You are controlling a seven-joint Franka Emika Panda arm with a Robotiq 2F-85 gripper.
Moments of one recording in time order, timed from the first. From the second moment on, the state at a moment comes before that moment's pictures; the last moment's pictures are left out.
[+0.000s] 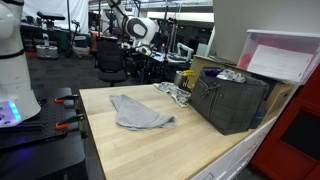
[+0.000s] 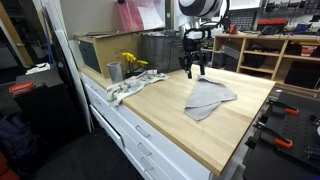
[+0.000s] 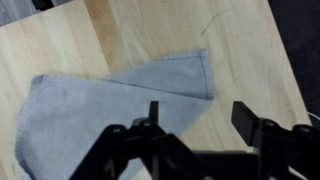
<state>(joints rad) 0.07 0.24 0.01 -2.14 0.15 2.09 0.35</state>
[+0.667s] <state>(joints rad) -0.11 0.23 -0.16 -2.25 0.15 2.13 0.34</state>
